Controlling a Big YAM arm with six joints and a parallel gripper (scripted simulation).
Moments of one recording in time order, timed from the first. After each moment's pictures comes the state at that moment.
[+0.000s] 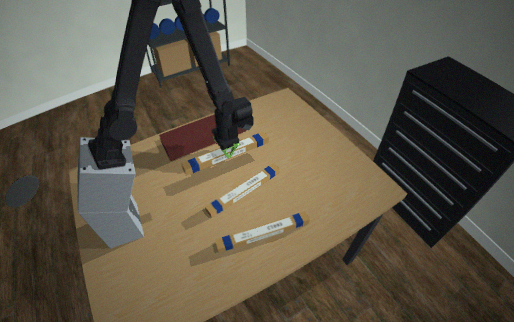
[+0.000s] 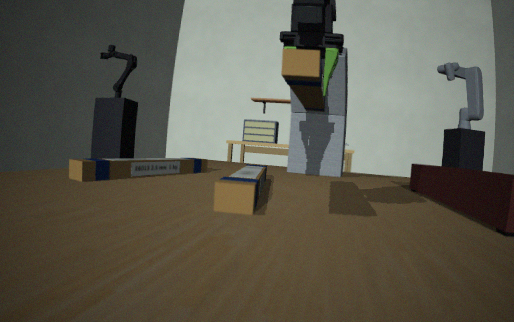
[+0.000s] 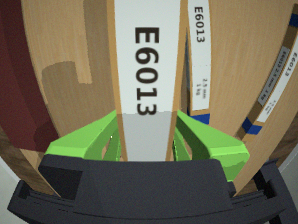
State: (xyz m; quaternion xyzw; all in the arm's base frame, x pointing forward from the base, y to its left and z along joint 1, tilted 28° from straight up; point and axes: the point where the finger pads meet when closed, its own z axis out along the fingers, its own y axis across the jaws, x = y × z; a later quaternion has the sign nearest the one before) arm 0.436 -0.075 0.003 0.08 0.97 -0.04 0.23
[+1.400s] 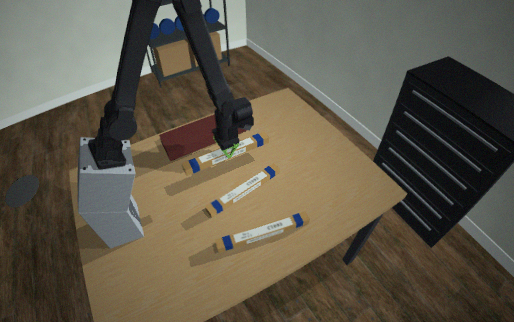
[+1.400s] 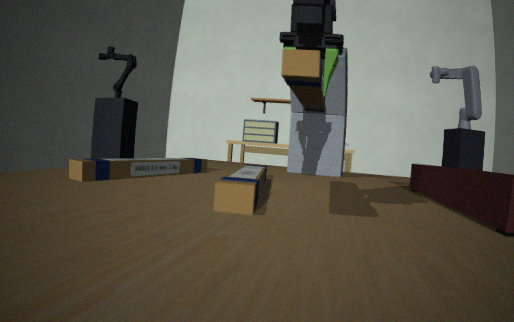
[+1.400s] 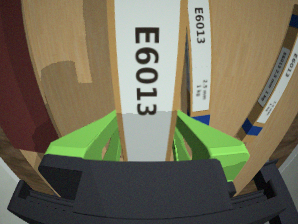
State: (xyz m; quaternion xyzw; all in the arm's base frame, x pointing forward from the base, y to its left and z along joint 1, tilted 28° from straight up) arm 0.437 -0.075 0.003 0.08 0.97 -0.04 0.23
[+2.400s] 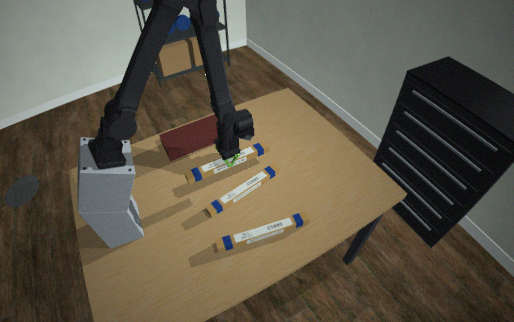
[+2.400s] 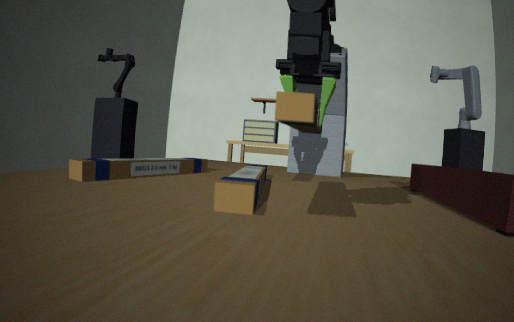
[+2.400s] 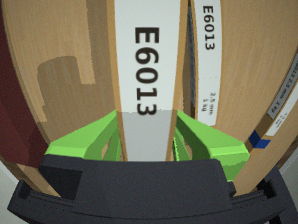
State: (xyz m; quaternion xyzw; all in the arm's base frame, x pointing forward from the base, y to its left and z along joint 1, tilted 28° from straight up) arm 0.457 -0.084 -0.039 0.08 0.97 -0.04 0.23
